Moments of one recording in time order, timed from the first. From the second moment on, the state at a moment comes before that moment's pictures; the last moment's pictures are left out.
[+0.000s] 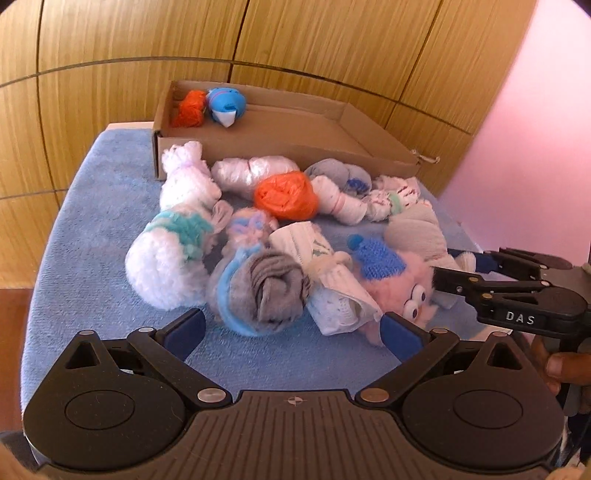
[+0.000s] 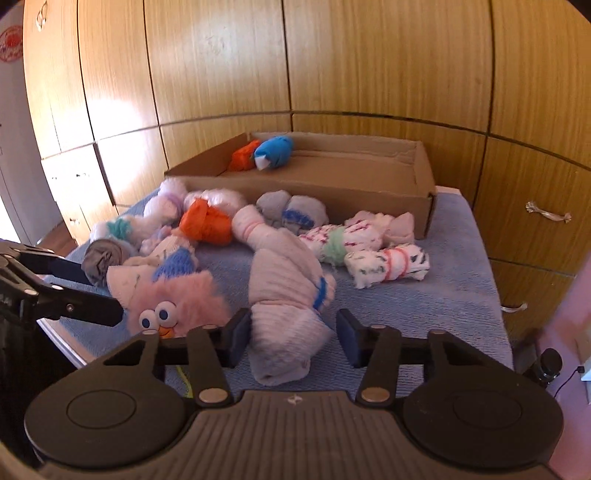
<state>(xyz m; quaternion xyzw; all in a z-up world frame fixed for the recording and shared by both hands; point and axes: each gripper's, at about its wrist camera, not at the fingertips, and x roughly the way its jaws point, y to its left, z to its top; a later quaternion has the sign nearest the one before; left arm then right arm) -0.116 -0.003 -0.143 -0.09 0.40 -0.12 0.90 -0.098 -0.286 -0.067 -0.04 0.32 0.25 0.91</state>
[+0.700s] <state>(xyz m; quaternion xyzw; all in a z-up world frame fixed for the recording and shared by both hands) -0.094 0.024 -0.154 -0.21 0.37 -0.14 0.89 -0.095 -0.286 -0.067 -0.05 0.32 0.25 0.91</state>
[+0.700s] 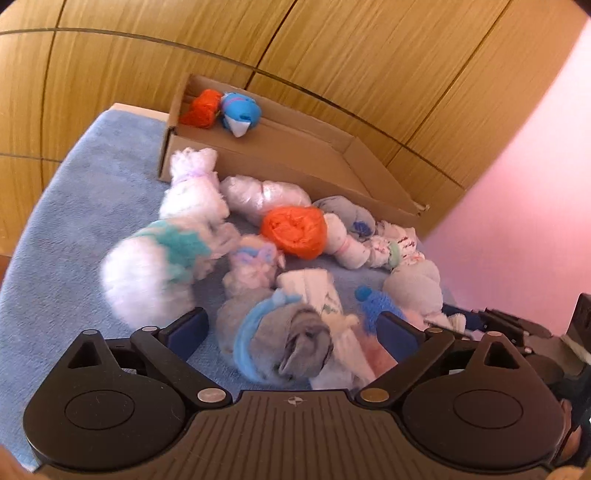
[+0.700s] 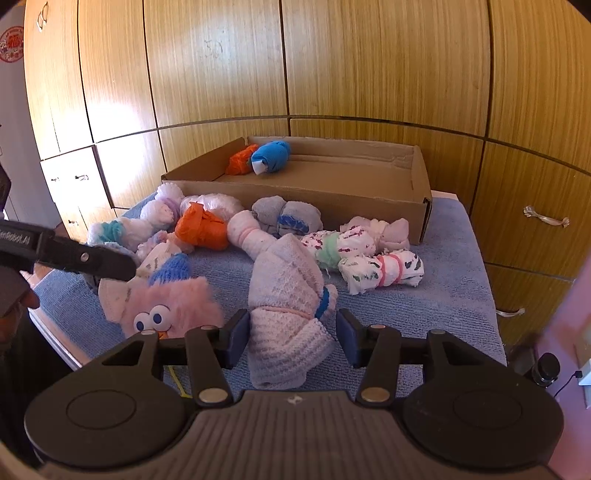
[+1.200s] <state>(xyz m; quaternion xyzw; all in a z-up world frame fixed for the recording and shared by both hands) -0.110 0.045 -0.163 -0.26 0.35 -0.15 0.89 -0.095 -0.285 -0.068 -0.05 0.32 0.25 0.91</state>
